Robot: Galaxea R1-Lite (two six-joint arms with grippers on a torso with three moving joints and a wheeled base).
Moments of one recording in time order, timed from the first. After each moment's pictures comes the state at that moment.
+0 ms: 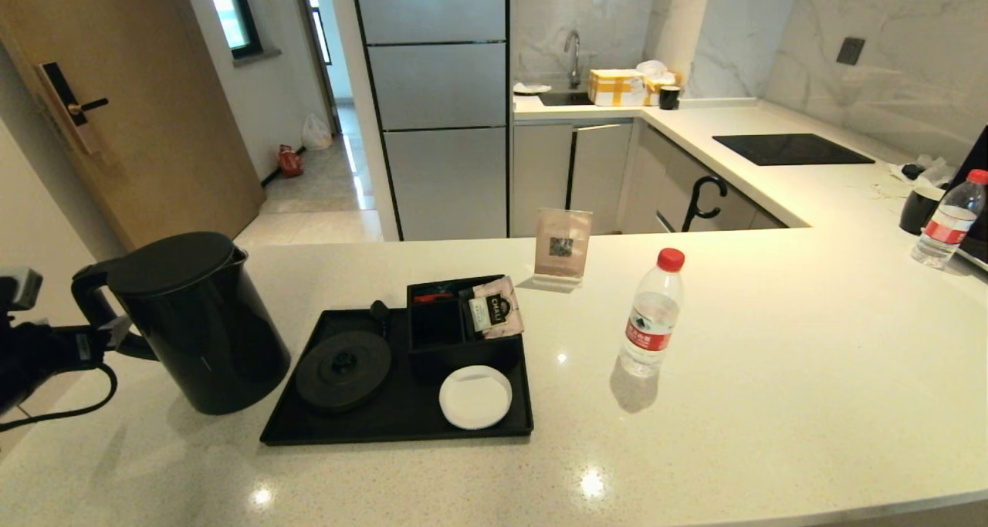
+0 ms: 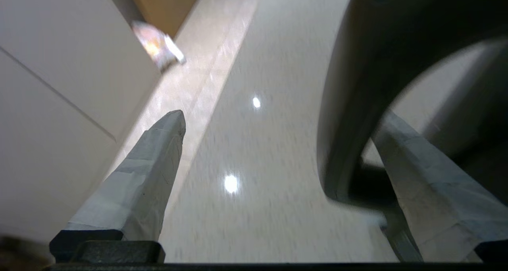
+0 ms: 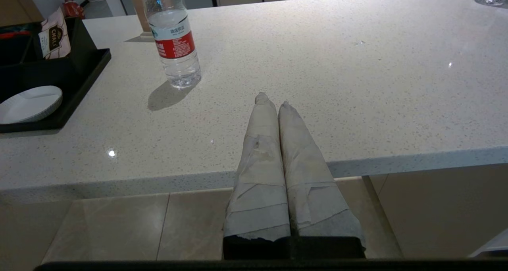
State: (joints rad) left arm 0.62 2.00 -0.68 -1.11 -0.29 0.25; right arm 0.00 0.00 0.00 0.00 -0.01 0.02
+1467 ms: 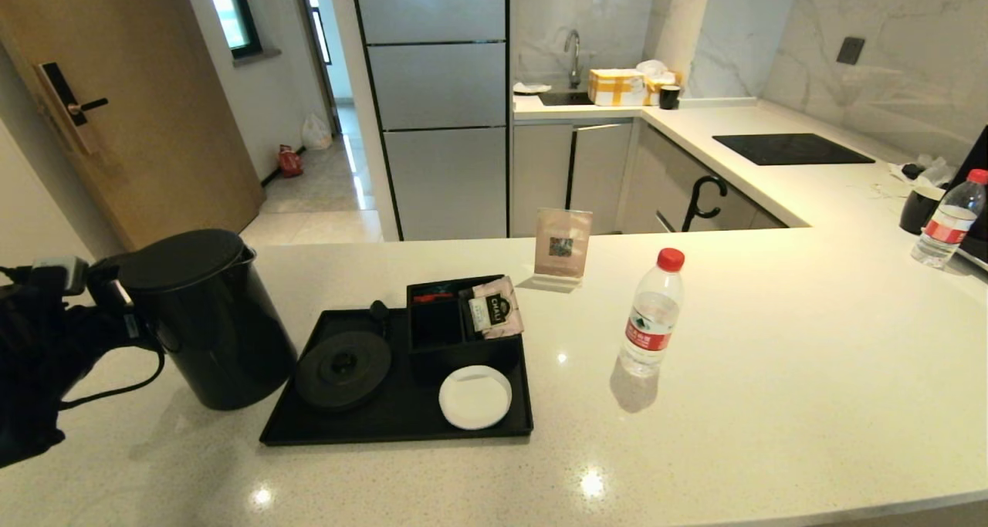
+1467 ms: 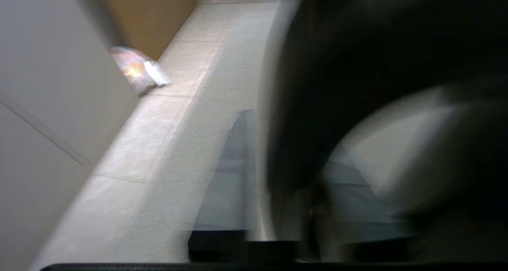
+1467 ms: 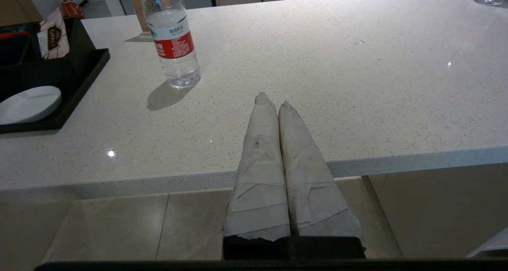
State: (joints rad) left arm 0.51 2.12 -0.75 -1.26 -0.21 0.16; right arm 0.00 0.00 0.00 0.00 -0.01 0.02
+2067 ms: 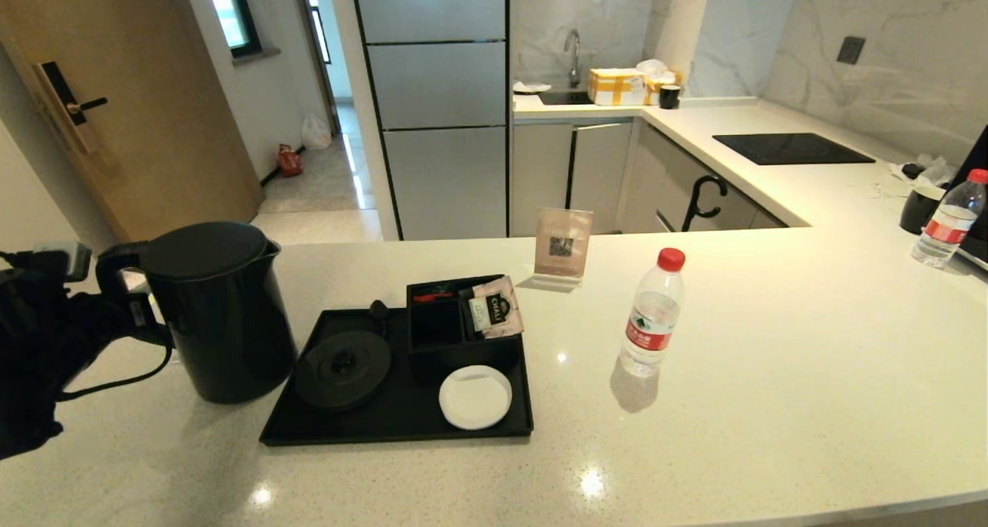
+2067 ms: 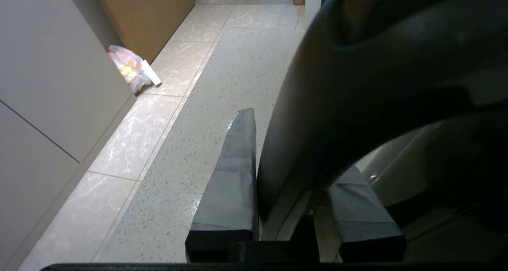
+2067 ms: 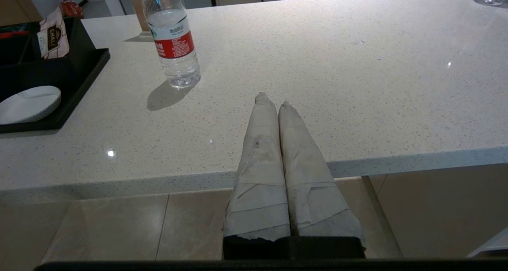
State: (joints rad) left arm 0.46 2.01 -0.72 -1.19 -0.18 0.11; right arm 0.00 0.00 0.00 0.00 -0.01 0.02
